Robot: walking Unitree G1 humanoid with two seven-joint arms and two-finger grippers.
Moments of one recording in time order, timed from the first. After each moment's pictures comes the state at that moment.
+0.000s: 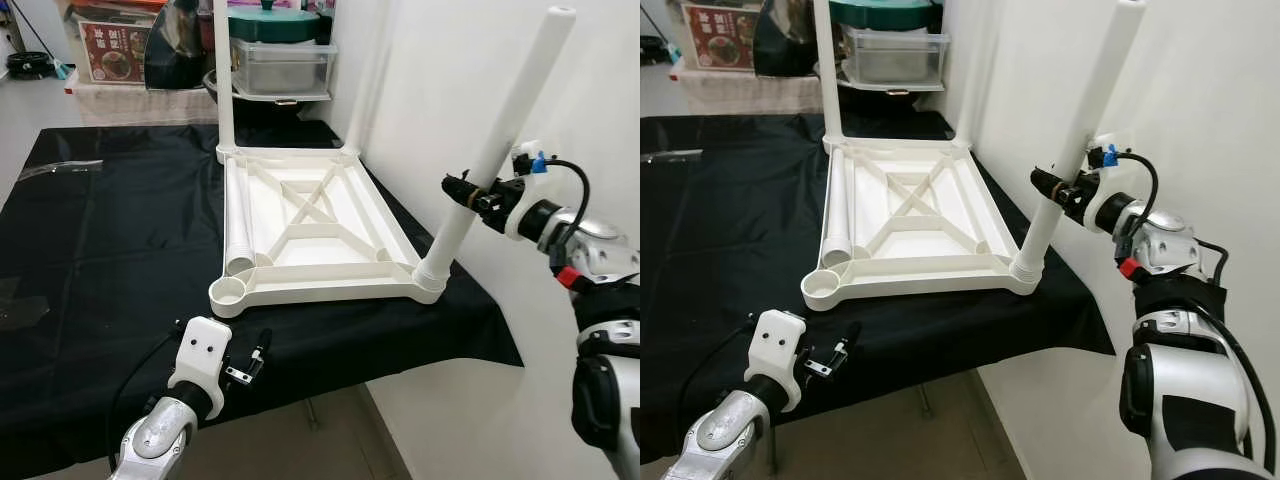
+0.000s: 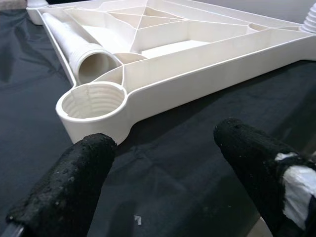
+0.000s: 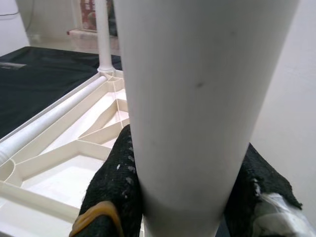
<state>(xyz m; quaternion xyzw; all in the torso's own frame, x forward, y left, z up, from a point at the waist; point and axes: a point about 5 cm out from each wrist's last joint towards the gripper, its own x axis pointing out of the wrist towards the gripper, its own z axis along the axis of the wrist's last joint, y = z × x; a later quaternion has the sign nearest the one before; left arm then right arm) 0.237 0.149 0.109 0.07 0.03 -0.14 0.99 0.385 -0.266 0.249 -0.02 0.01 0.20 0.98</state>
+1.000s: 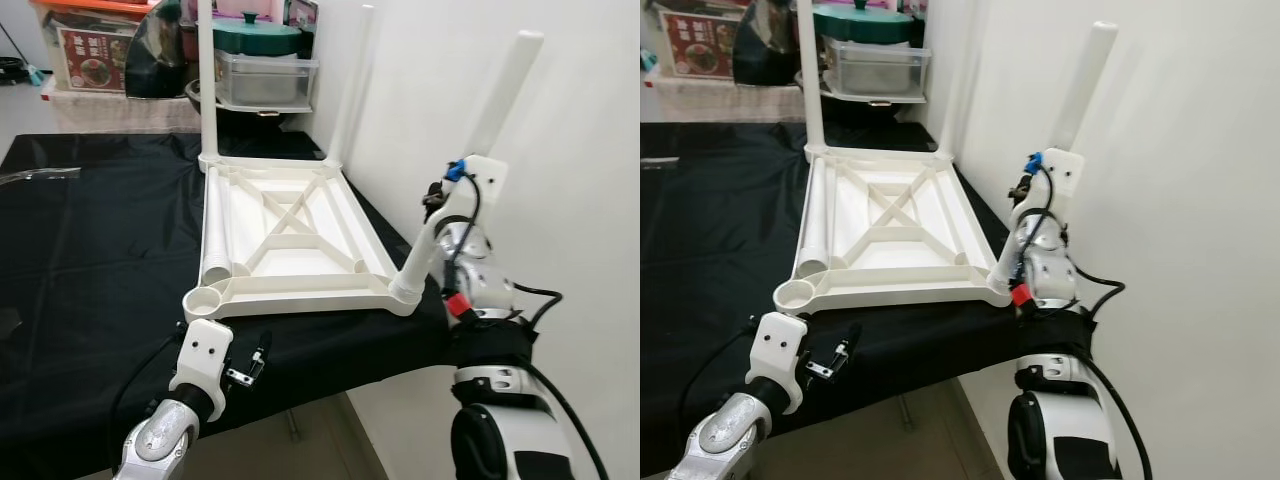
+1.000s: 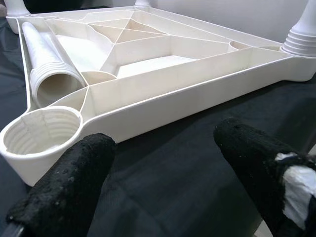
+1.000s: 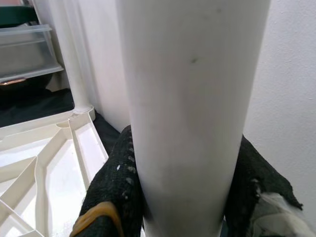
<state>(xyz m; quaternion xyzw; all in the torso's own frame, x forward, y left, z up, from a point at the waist) 0.236 0.145 0.107 0.07 0.04 -0.13 0.99 0.383 -0.162 0.217 0.08 0.04 -0.15 0.98</state>
